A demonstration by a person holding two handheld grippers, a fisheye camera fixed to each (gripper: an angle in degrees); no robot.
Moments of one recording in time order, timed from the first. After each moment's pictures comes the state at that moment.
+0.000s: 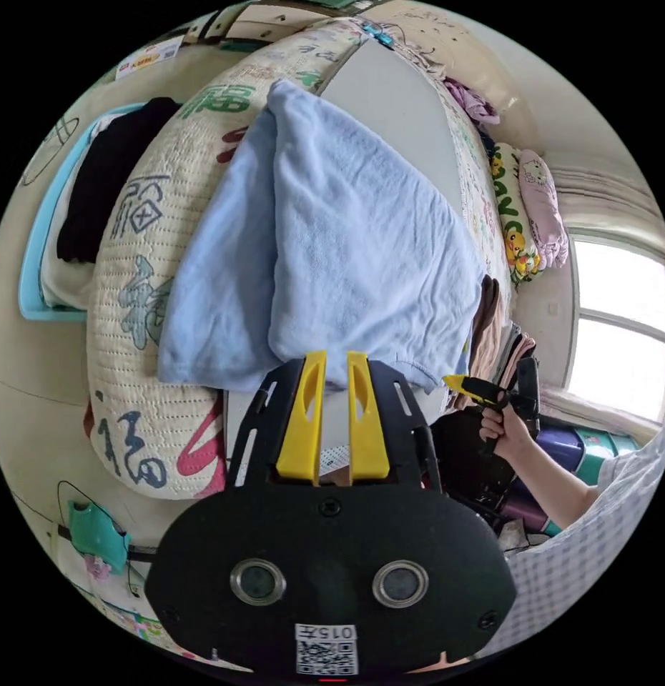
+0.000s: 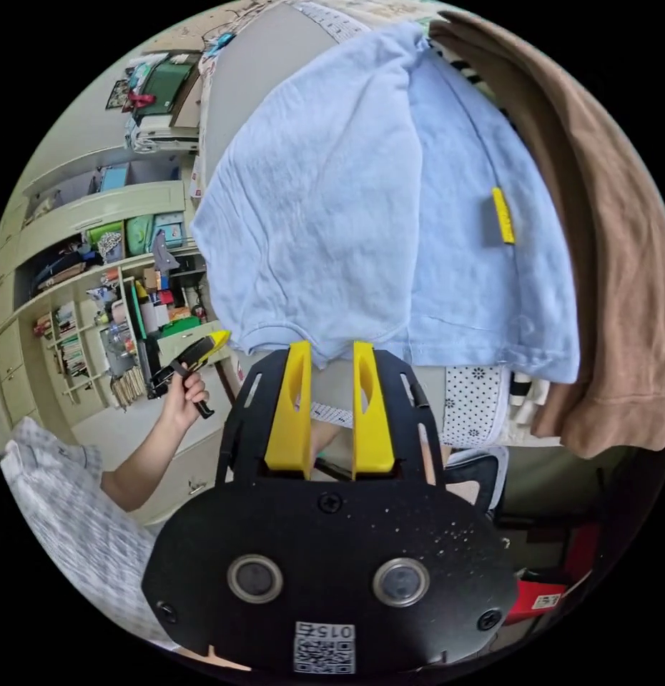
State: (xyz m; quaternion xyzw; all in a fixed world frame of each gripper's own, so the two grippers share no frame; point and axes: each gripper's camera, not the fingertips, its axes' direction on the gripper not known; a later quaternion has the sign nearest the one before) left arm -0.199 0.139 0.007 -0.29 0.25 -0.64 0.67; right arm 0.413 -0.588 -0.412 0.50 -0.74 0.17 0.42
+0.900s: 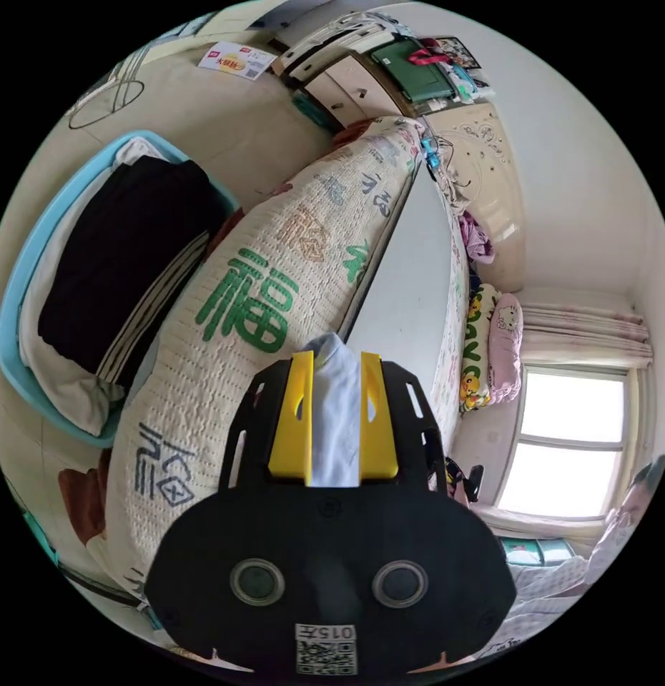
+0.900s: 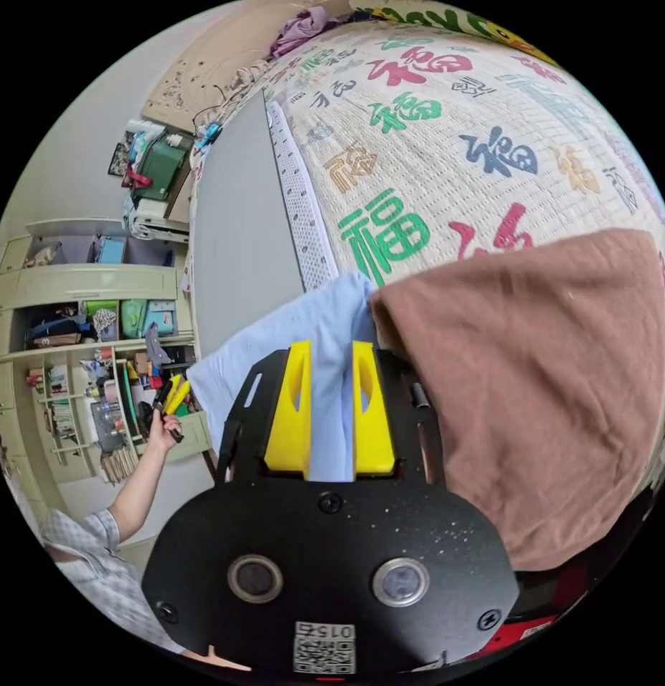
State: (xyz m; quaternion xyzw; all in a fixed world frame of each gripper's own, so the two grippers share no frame) left arm -0.406 0.271 0.055 -0.12 0.17 -0.78 0.59; right arm 0.598 -0.613 -0.294 0.54 -0.70 0.32 0.33
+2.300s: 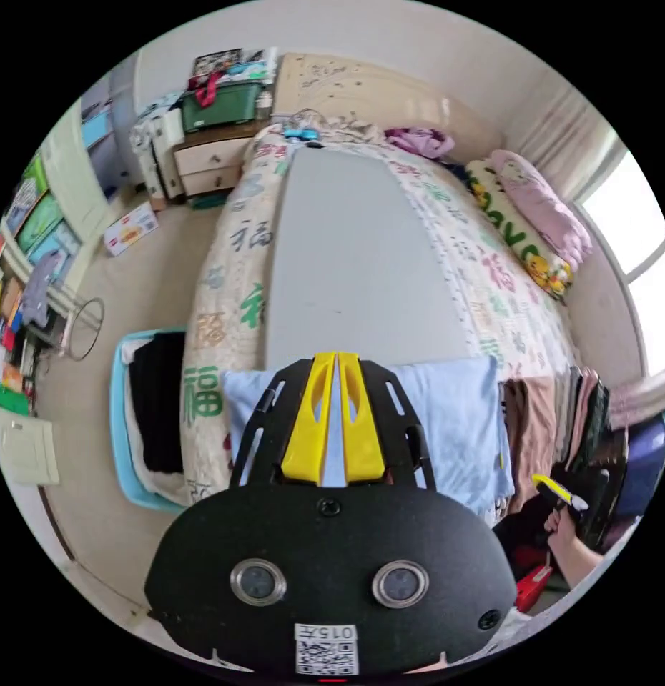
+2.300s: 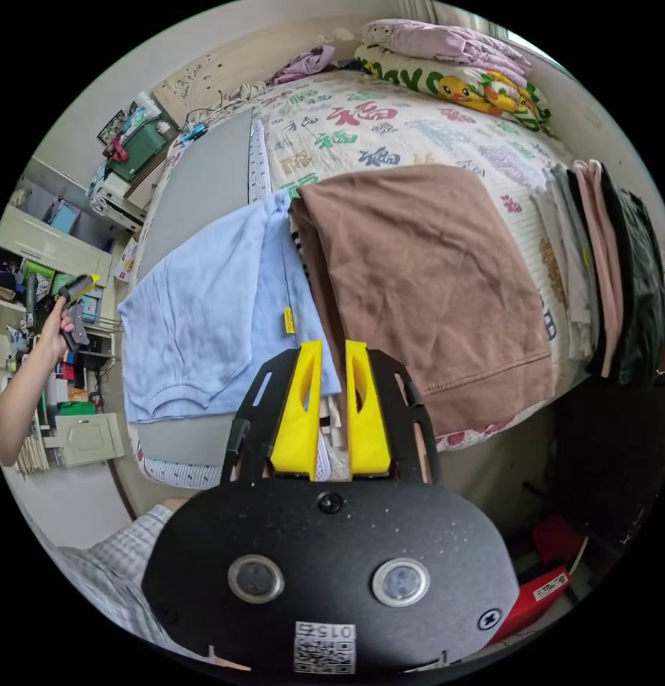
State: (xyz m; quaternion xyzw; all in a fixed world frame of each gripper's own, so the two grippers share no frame) left arm -0.157 0.085 0.191 -0.24 0.04 -0.51 0.83; right arm 0.342 -0.676 -0.240 0.52 -0.59 0.46 0.41
